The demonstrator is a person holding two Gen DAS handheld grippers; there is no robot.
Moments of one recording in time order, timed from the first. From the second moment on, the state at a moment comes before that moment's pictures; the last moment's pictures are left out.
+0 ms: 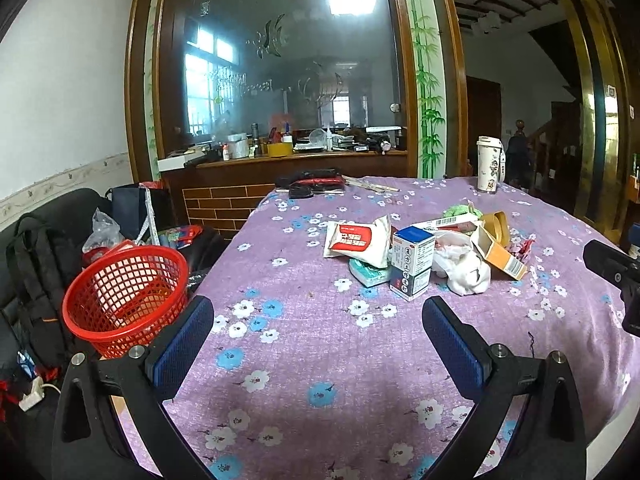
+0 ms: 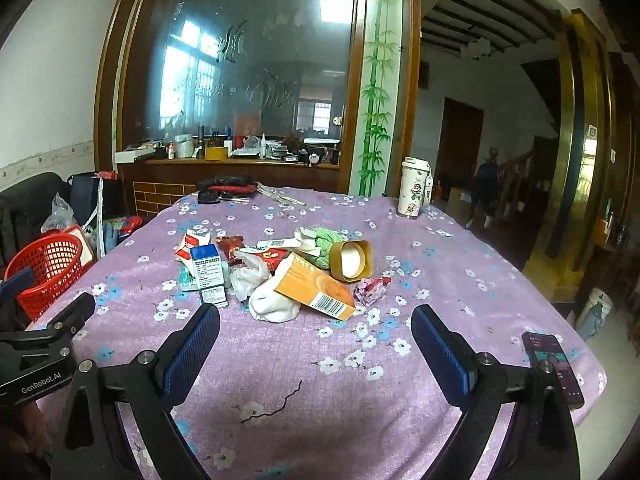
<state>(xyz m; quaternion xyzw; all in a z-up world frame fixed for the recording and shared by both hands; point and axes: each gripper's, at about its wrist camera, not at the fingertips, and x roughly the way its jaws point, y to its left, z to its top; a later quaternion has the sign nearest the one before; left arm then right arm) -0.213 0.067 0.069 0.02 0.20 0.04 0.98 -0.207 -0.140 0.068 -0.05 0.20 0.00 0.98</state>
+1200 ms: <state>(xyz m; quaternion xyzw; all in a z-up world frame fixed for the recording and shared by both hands) -0.200 0.049 0.057 0.05 0.23 0.04 0.97 -0.188 -0.147 0.047 -0.04 0.25 0.02 0.97</state>
